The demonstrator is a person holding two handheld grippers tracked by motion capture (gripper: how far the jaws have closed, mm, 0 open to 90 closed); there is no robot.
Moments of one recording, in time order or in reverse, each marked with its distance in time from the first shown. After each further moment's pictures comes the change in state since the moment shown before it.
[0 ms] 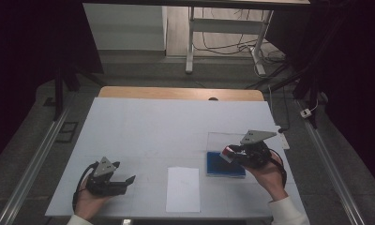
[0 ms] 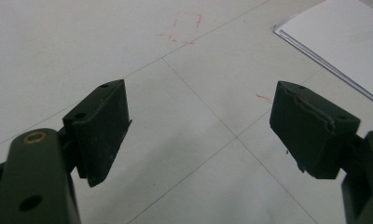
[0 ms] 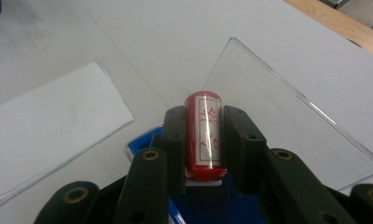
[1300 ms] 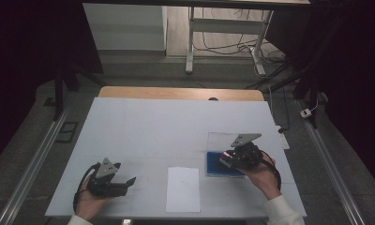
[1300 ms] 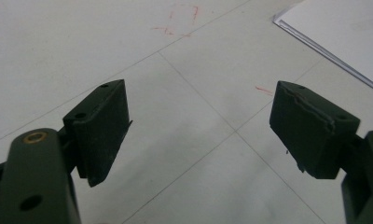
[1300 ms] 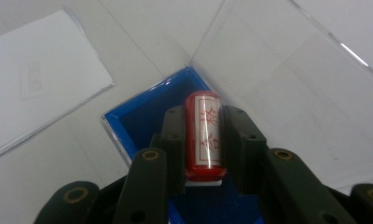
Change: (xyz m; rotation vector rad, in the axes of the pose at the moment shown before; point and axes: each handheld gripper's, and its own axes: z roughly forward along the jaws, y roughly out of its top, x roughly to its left) left arm -0.002 -0.002 0.003 0.020 0.001 0.022; right arm -0.001 -0.012 0.033 0.154 -0.024 -0.011
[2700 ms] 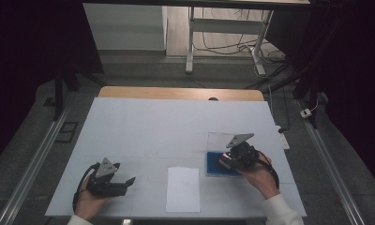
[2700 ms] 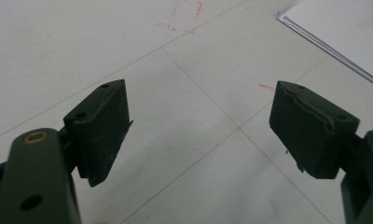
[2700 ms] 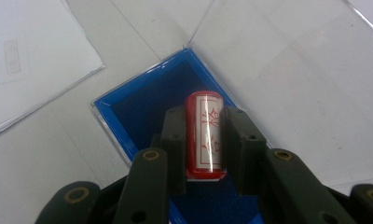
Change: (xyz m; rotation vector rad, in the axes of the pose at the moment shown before) left arm 0.002 -0.001 0.000 0.010 0.001 -0.009; right arm 0.003 0.004 0.010 0.096 -0.026 -0.020
